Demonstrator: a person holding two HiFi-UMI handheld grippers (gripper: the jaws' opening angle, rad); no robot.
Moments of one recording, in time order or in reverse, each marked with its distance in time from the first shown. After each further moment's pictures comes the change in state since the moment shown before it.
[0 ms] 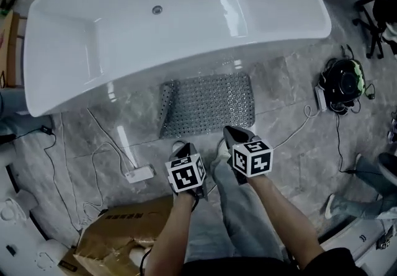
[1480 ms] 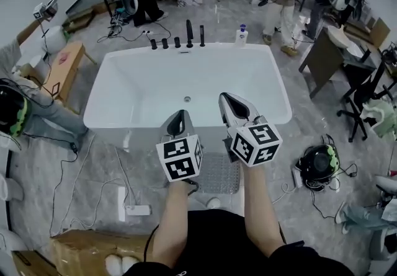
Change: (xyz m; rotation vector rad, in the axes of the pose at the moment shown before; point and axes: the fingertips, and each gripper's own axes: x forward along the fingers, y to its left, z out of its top) left arm -0.478 -0.144 0.253 0.157 -1.018 0.039; right arm -0.409 0.259 0.341 -0.497 -0.858 0.284
